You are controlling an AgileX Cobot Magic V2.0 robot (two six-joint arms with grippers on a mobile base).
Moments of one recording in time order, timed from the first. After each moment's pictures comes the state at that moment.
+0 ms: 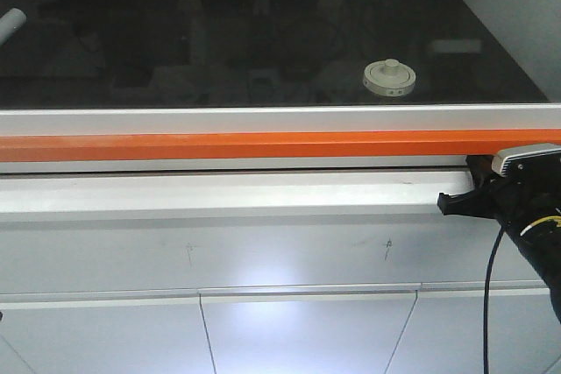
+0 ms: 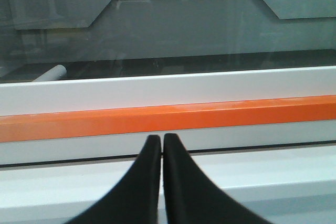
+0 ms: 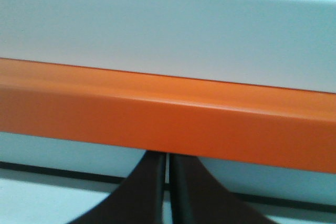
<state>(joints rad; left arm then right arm) -0.03 0.60 -0.04 0.01 -0.51 0.02 -0.08 1.80 -0.48 -0.24 -1.12 0.00</state>
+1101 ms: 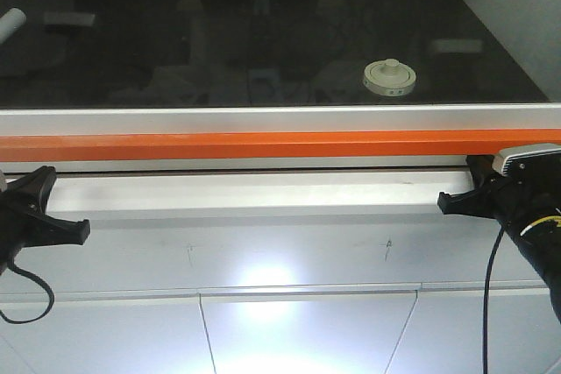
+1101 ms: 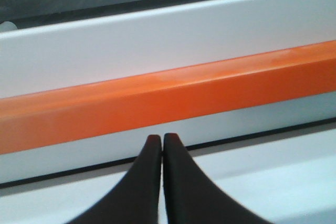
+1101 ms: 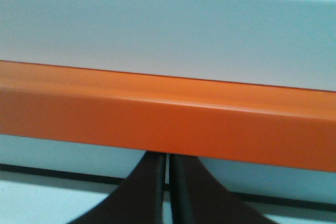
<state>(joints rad) -0.03 1.52 -0.33 0.08 -0.95 0.08 -0.08 1.80 -0.48 -0.24 -1.12 0.02</state>
